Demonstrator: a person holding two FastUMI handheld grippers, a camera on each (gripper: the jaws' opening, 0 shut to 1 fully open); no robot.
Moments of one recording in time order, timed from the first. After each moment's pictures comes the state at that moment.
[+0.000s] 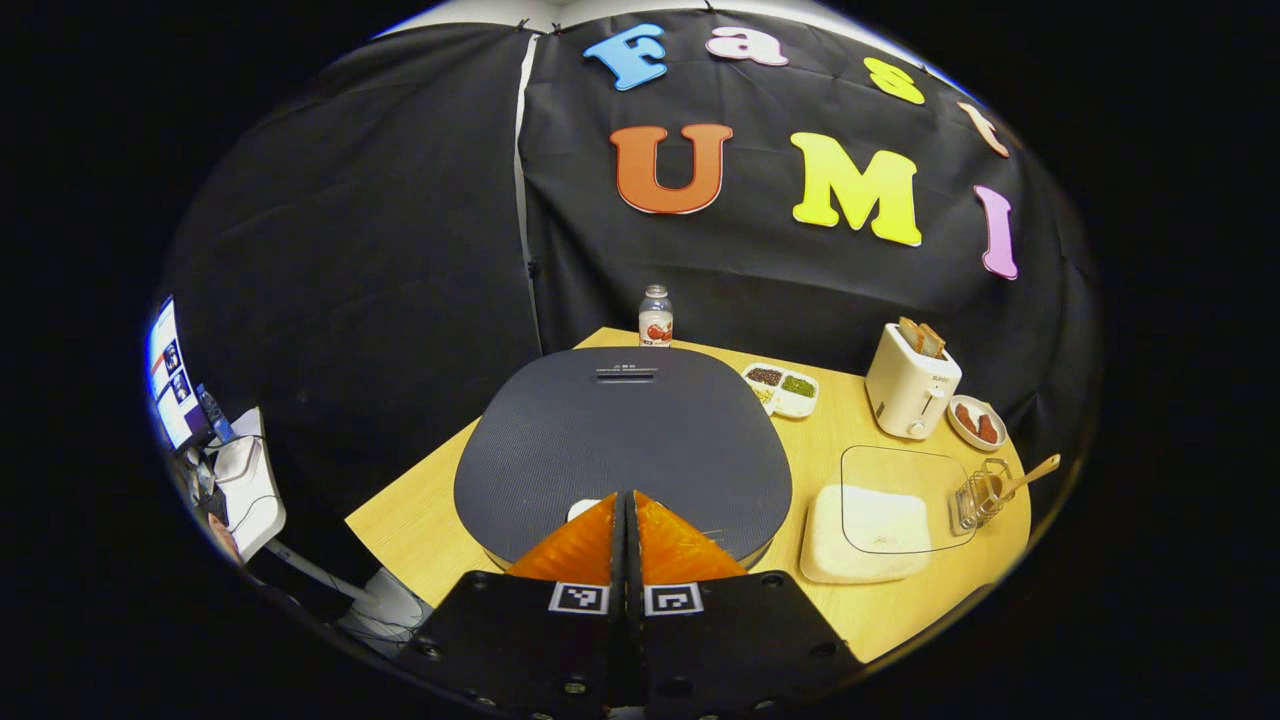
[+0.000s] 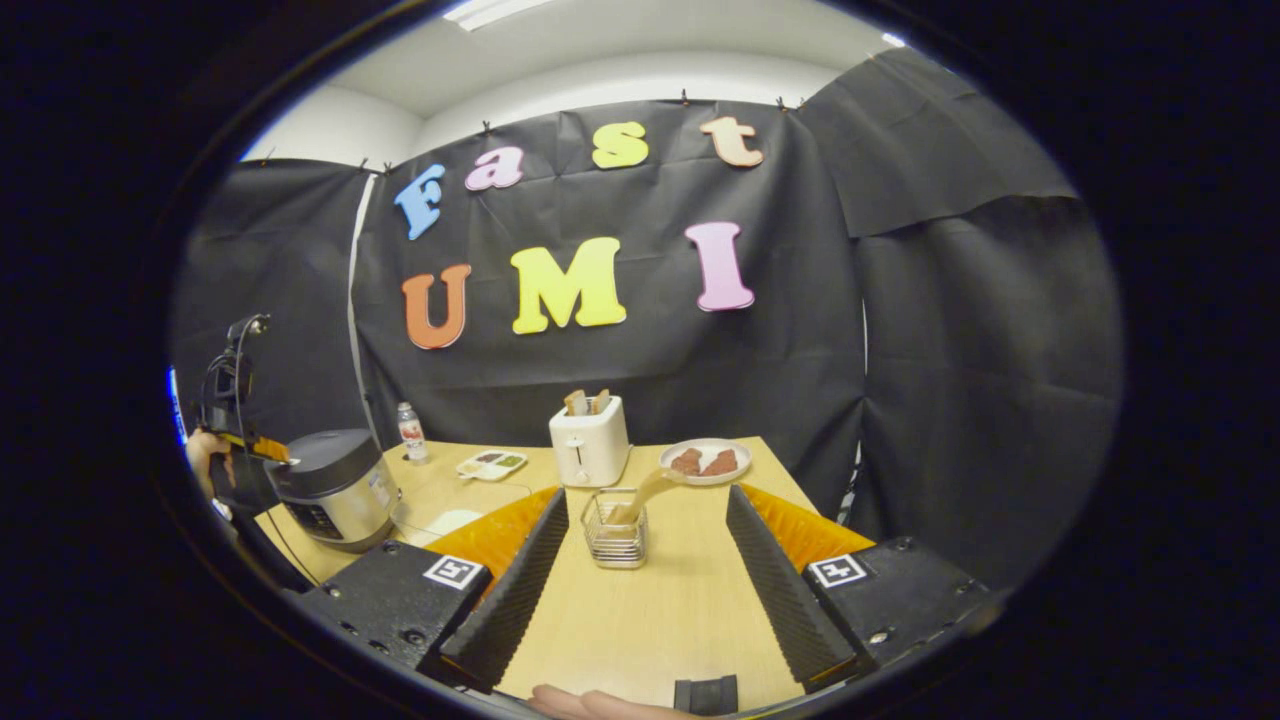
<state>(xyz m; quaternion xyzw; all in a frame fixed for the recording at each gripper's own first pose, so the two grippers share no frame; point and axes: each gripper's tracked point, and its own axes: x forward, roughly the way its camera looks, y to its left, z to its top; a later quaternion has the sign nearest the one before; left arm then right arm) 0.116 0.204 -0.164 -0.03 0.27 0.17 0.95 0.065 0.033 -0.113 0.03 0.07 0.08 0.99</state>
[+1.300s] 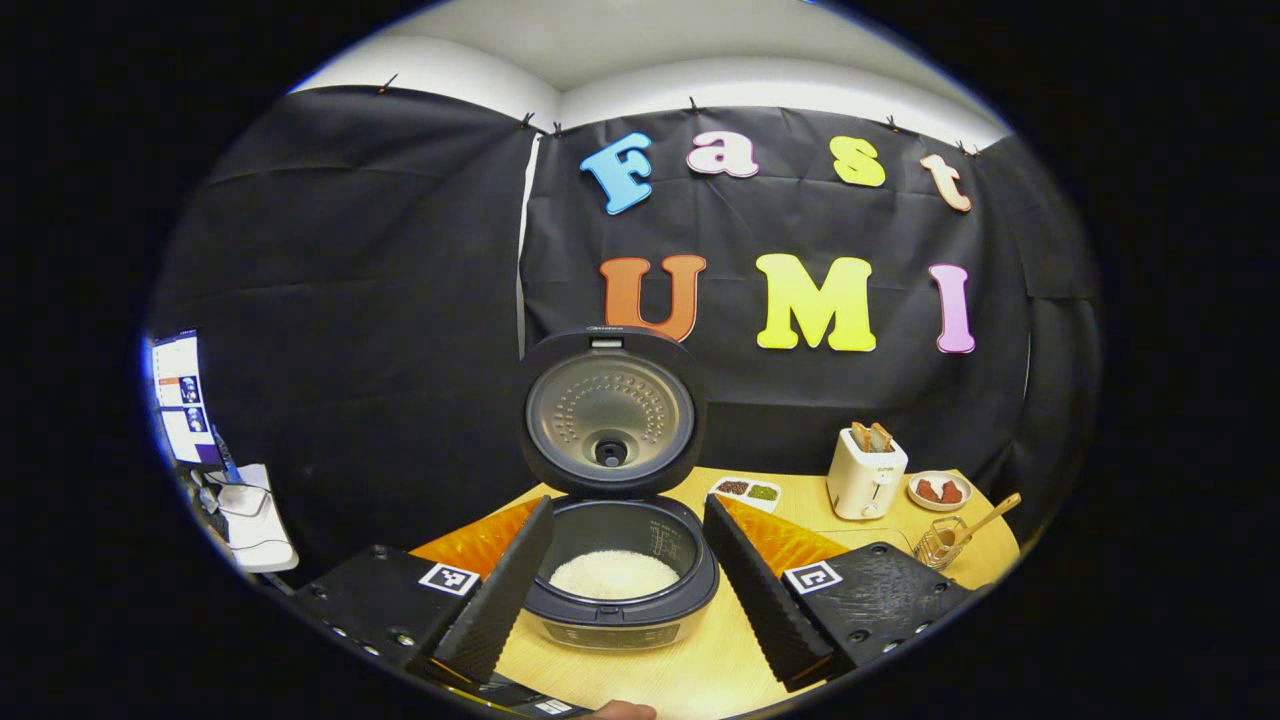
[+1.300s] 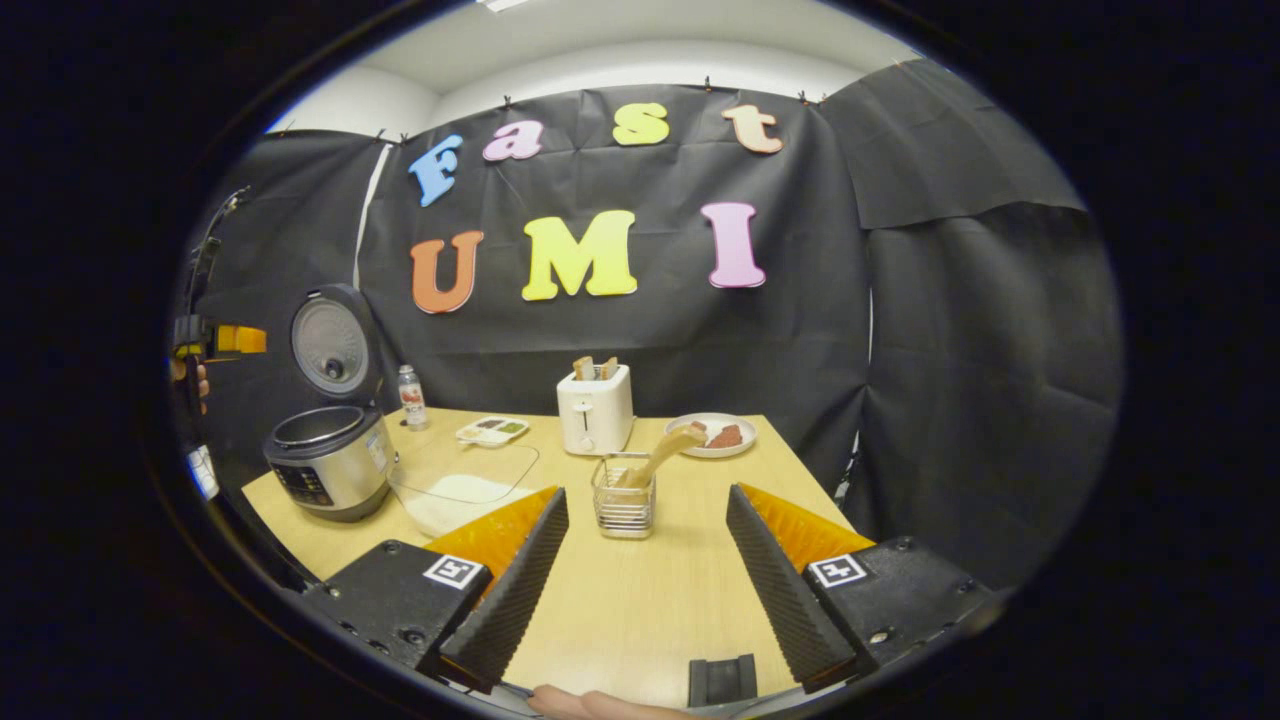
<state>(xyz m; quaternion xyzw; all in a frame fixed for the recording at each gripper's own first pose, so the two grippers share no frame) 0.070 0.172 -0.047 0.01 0.08 0.16 0.98 0.052 0.059 -0.149 0.00 0.10 0.08 0.99</state>
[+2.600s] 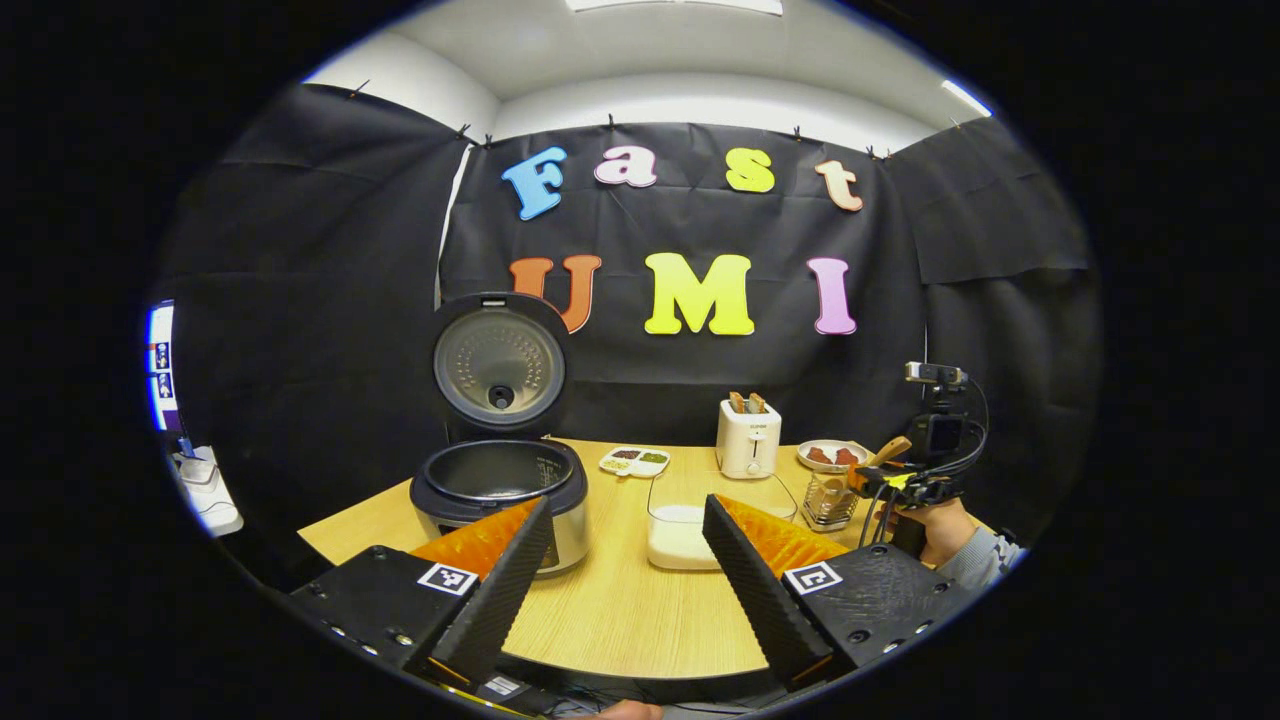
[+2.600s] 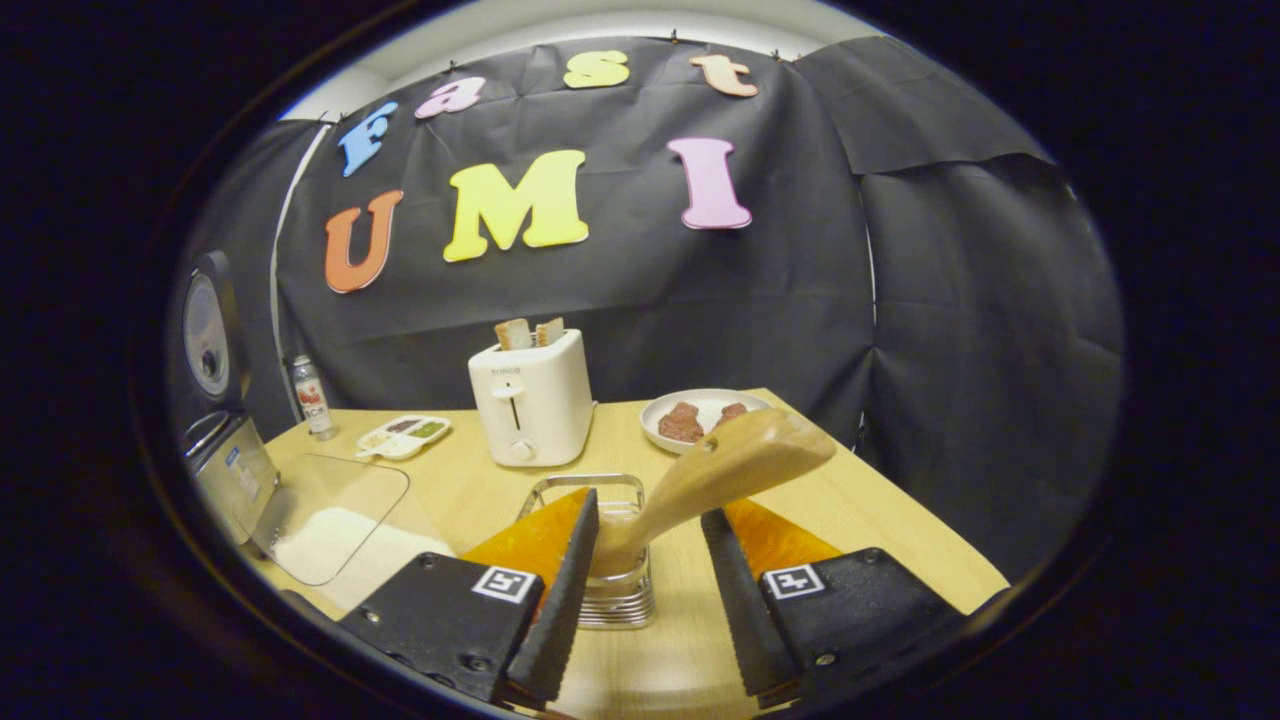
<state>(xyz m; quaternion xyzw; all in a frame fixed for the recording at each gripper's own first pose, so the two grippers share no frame) -0.014 0.049 -0.114 0.00 0.07 0.03 1.00 0.272 0.078 -0.243 0.02 0.13 0.00 0.99</state>
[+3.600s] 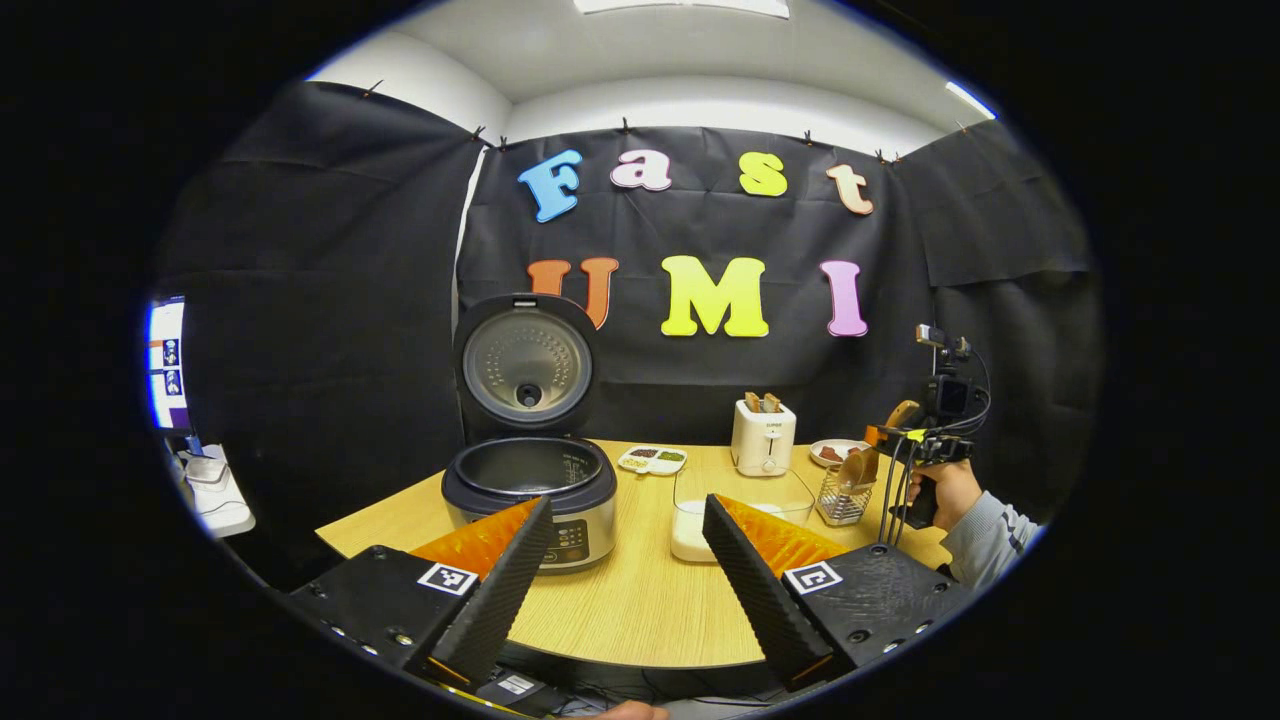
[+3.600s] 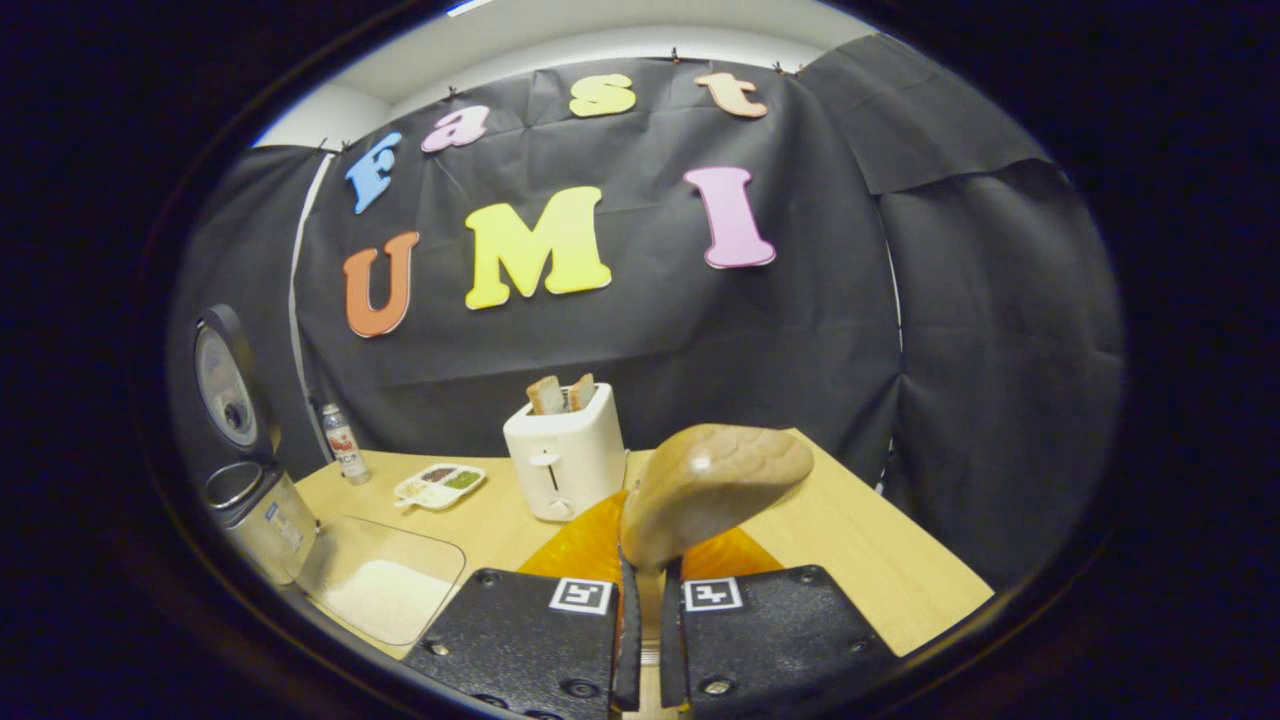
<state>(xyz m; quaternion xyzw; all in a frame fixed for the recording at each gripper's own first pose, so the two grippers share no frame) -0.035 0.076 -0.111 -0.01 0.06 0.05 1.00 0.276 0.099 -0.164 0.04 0.07 0.04 1.00</state>
